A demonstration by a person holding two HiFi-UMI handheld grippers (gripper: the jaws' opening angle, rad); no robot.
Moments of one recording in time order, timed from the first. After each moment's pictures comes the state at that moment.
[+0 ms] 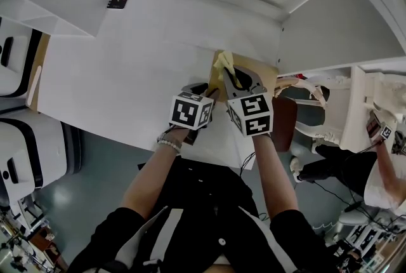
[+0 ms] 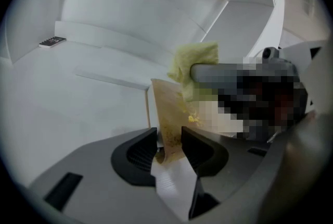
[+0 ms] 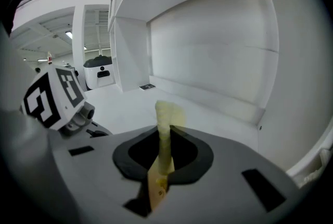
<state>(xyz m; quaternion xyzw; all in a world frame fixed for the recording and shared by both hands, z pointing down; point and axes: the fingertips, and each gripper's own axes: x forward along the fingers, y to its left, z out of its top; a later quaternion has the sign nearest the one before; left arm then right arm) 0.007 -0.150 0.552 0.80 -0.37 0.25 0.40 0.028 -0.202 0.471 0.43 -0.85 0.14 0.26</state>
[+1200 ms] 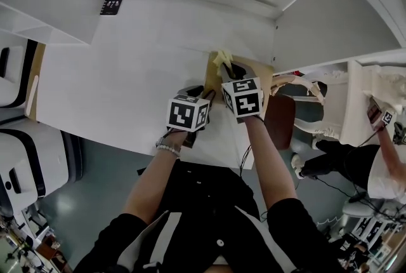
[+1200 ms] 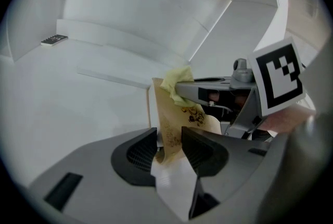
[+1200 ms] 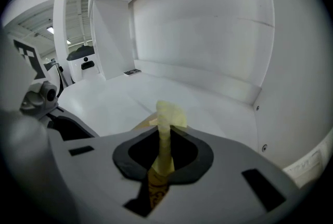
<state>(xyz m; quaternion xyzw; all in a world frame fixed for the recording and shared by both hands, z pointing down) 0.005 -0.150 0.554 0.80 -0.37 0.25 0.41 0.048 -0.230 0.528 0.47 -0.80 0.20 0.32</state>
